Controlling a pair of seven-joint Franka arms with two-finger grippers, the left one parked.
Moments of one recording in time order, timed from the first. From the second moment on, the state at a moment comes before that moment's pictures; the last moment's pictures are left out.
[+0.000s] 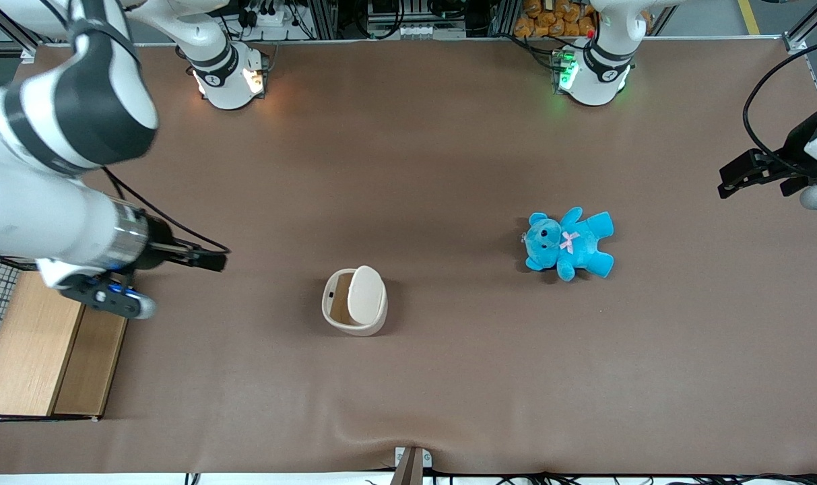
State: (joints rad) arm 0.17 0.52 0.05 -0.97 0.10 1.36 0.50
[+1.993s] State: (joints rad) arm 0.05 0.05 -0.08 -1.47 0.02 1.45 -0.01
